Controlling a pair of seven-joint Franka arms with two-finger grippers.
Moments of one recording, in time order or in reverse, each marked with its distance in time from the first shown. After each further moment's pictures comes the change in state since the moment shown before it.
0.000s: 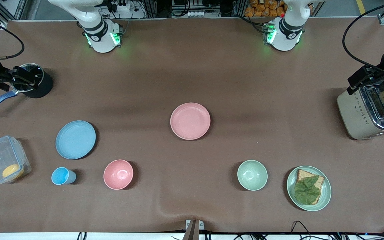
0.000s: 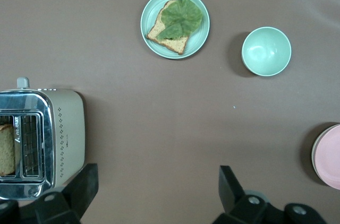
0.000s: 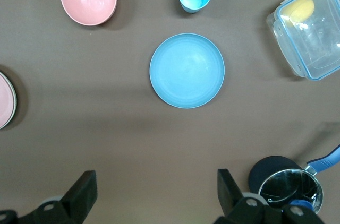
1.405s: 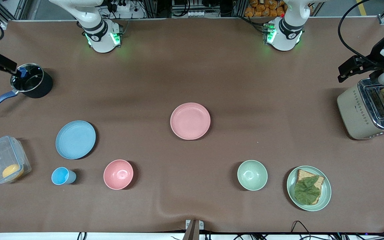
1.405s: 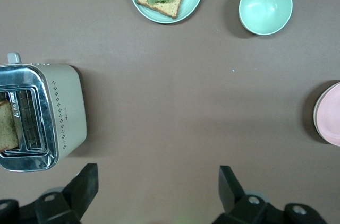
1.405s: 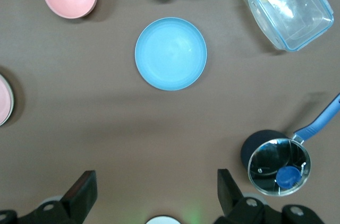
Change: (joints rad) left arm -0.040 -0.003 0.004 0.025 -0.001 -0.144 0.030; right arm -0.071 -0.085 0.000 0.011 0.001 -0.114 0.016
